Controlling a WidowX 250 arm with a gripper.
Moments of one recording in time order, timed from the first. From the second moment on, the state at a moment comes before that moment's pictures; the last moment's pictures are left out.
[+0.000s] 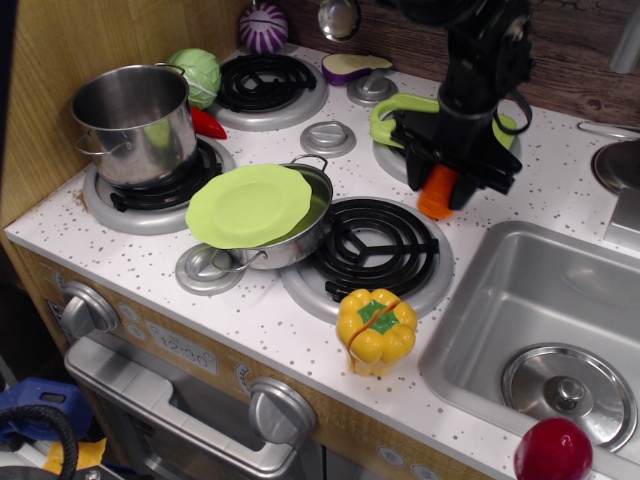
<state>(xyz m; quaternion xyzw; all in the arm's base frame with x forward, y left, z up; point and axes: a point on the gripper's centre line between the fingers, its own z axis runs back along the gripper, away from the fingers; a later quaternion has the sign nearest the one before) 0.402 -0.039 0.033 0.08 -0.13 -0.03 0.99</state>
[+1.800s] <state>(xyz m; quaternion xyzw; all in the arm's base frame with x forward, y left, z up) 0.476 0.003 0.047 0.08 -0.27 -0.08 0.96</state>
